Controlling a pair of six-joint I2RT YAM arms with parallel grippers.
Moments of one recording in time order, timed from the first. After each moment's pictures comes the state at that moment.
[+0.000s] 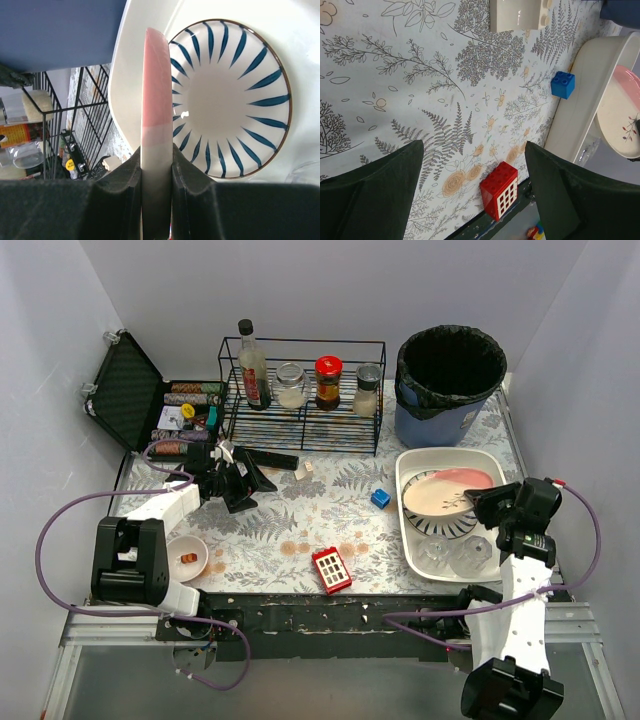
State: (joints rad) left arm -0.08 1.45 0.77 -0.23 0.59 -0.64; right arm -0.32 0.68 0.57 -0.50 -0.27 0.98
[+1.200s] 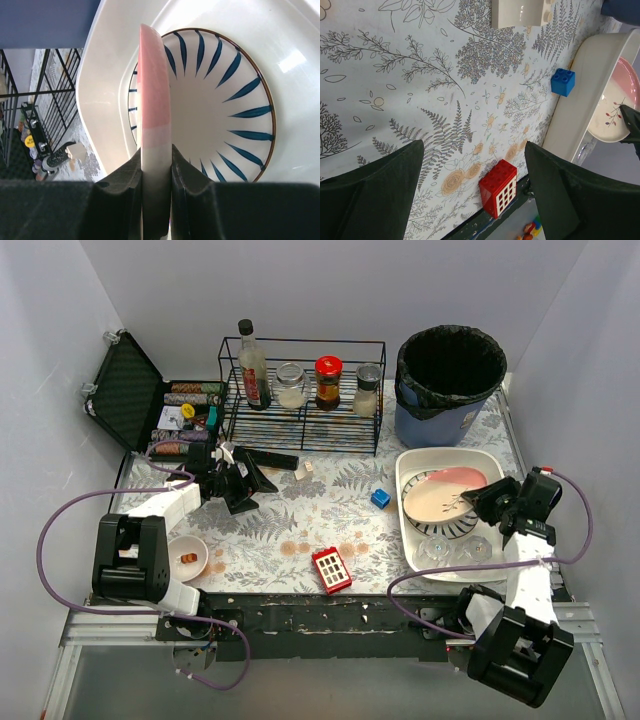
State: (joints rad) left arm -0.08 1.47 0.77 -0.23 0.61 -0.64; right arm -0.39 0.90 0.54 -0.34 -0.40 0.73
